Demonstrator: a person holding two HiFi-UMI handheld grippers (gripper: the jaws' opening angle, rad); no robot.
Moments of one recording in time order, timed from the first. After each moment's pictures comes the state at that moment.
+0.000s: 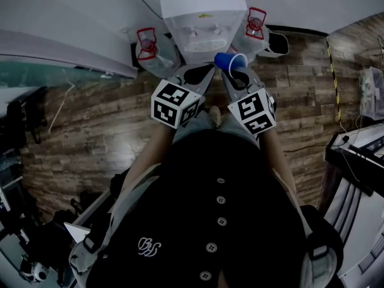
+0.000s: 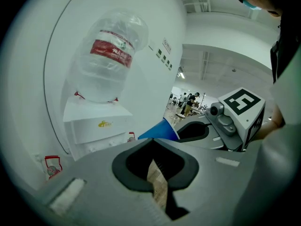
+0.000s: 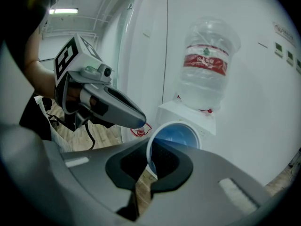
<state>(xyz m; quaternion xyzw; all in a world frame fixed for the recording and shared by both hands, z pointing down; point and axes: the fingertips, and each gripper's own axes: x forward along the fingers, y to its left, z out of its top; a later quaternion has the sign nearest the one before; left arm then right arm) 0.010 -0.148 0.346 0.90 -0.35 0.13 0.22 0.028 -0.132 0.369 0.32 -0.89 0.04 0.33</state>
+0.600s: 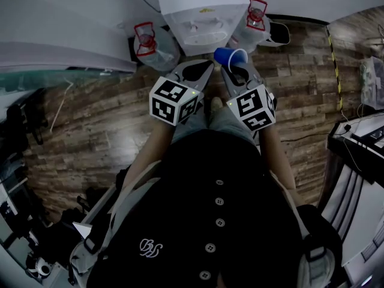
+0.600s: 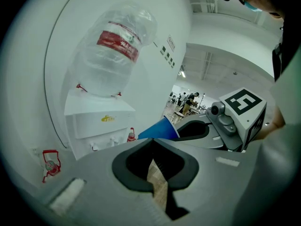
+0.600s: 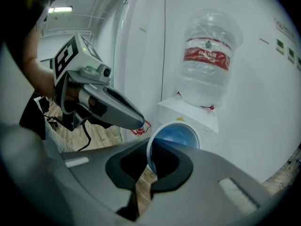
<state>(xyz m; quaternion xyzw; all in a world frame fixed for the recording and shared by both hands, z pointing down) -0.004 -0.156 0.358 0.90 -0.33 0.14 0.25 0.015 -0.141 0.377 0.33 -0.88 0.06 0.34</state>
